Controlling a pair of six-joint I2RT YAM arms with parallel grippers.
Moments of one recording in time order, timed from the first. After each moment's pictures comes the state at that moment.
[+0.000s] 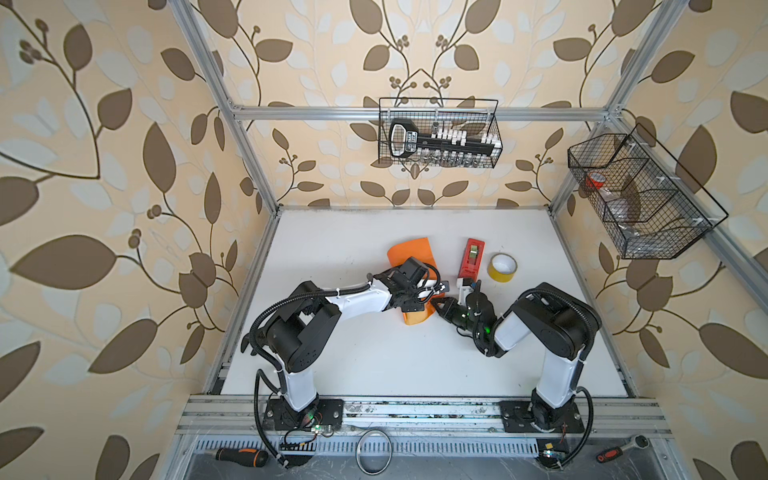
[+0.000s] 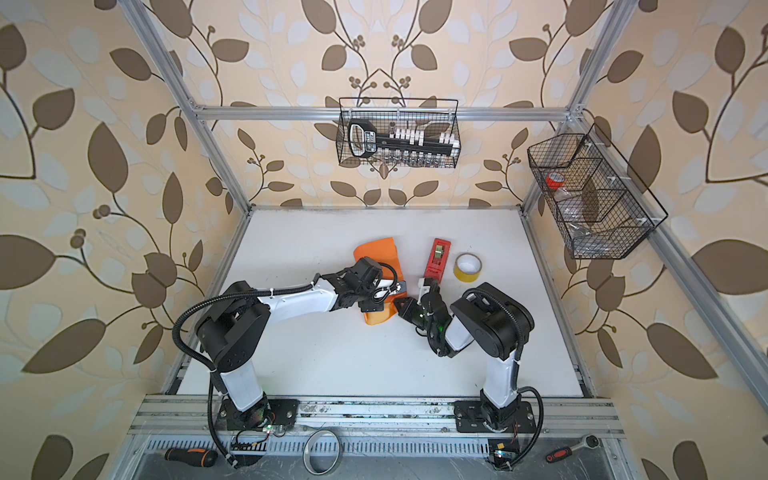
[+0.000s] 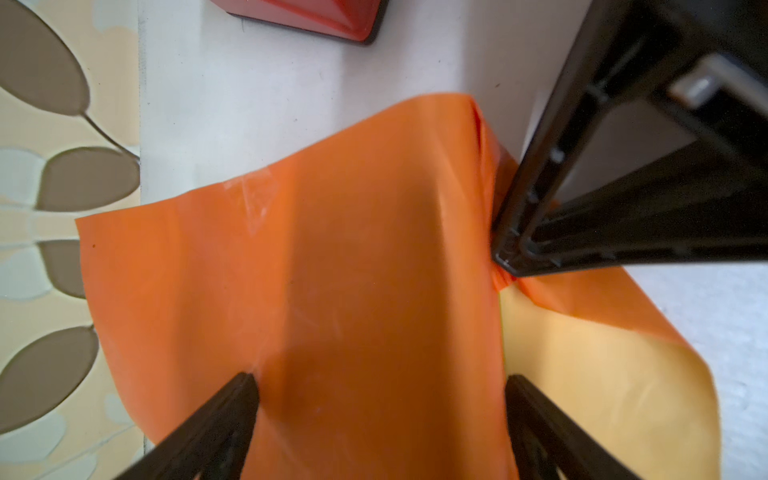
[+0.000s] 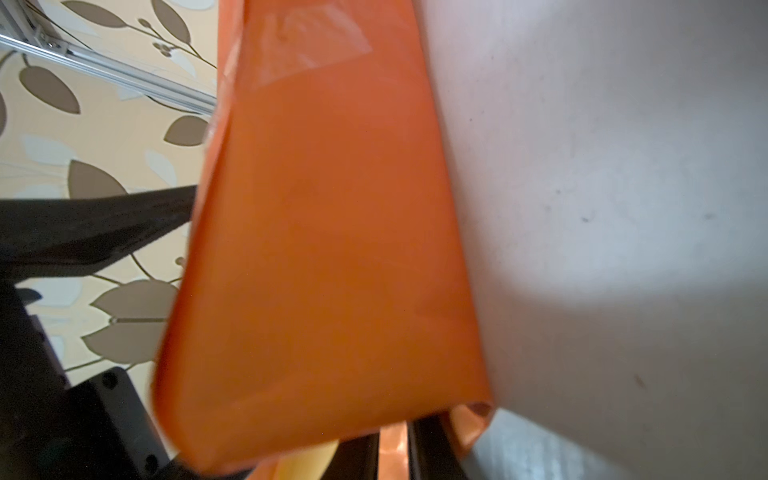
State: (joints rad) left arm -0.75 1.80 1.11 -0.19 -0.11 0.83; right arm 0.55 1.90 0.40 1.08 -0.14 1.06
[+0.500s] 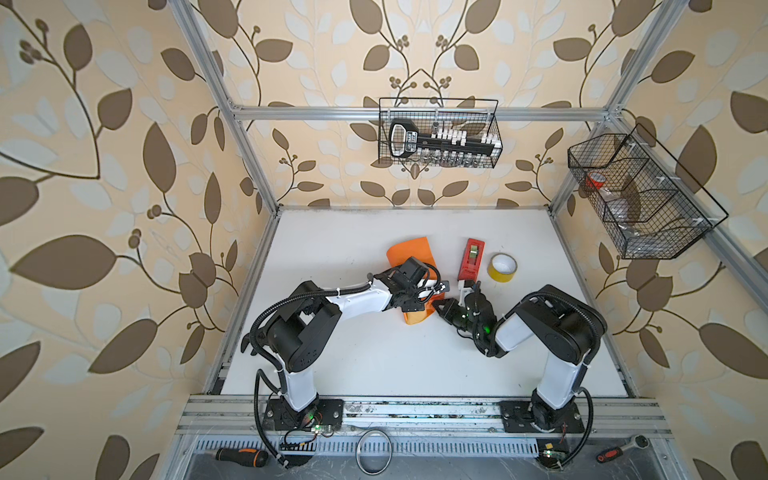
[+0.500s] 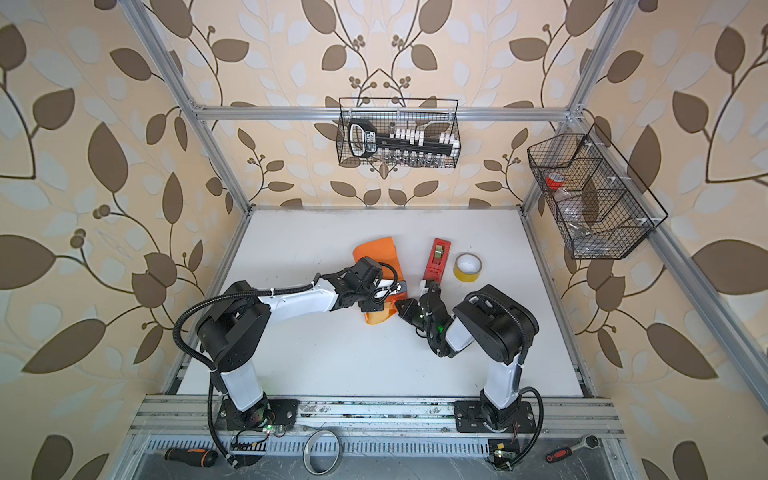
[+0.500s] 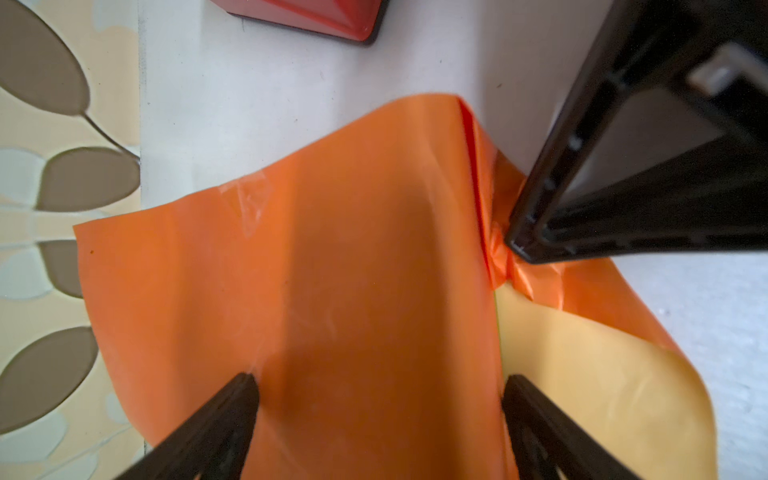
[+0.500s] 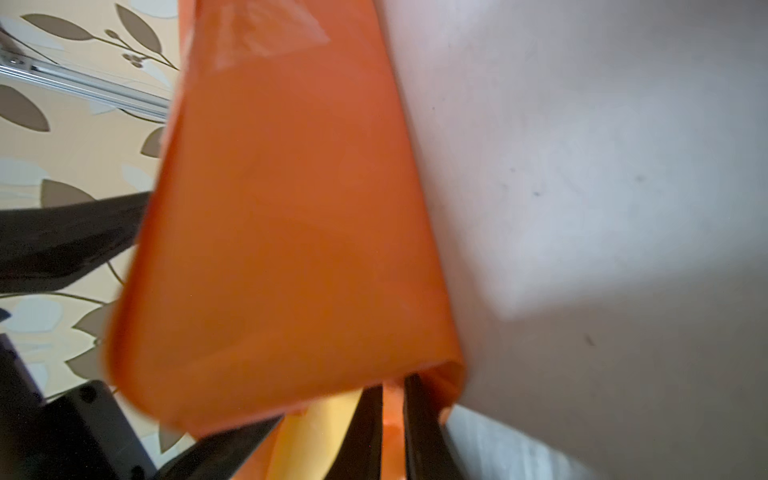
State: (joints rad) left arm -0.75 1.80 1.11 -0.19 -0.12 0.83; right arm 0.56 1.82 0.40 0.91 -0.10 1.07
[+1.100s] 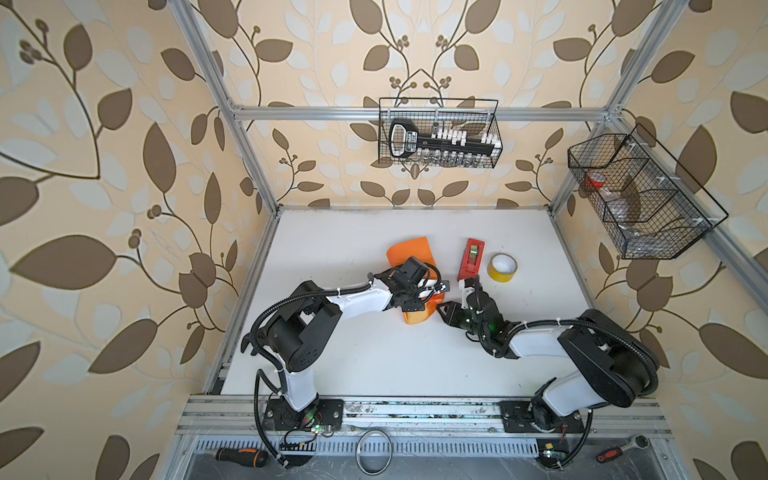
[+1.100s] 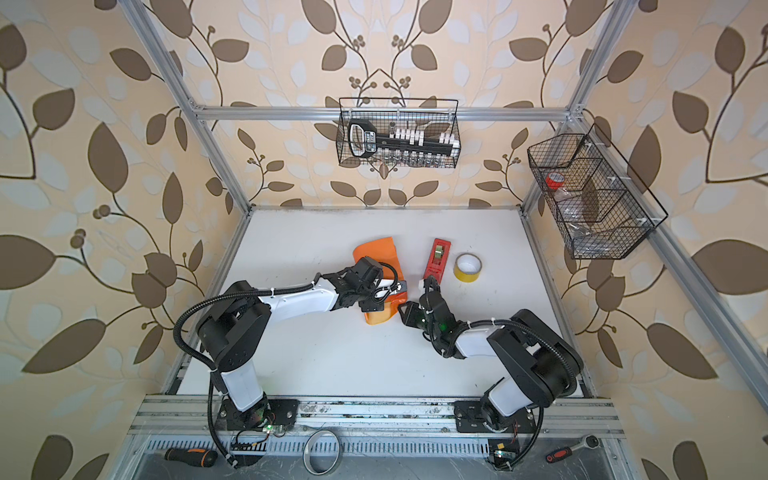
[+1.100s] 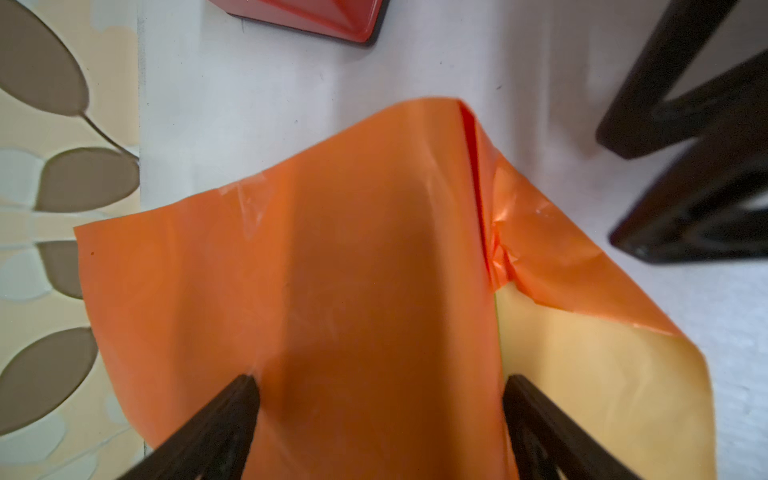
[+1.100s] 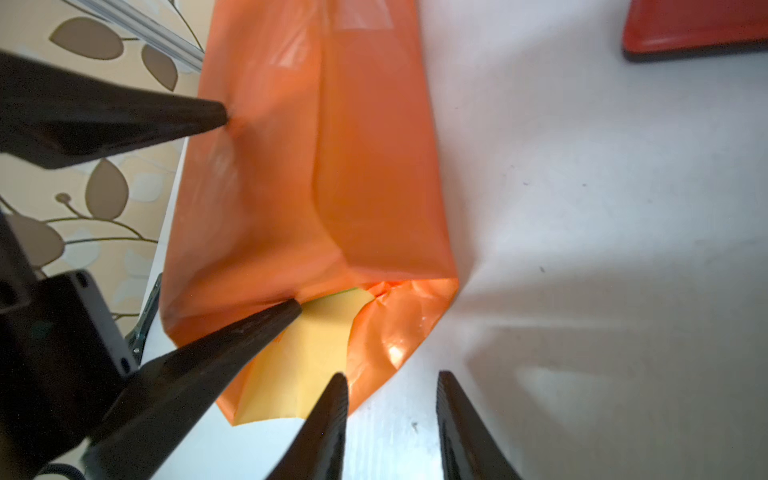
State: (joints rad) left arm -0.75 1.80 1.12 -0.19 -0.12 0.83; right arm 0.62 1.52 0.40 0.52 -0.02 0.79
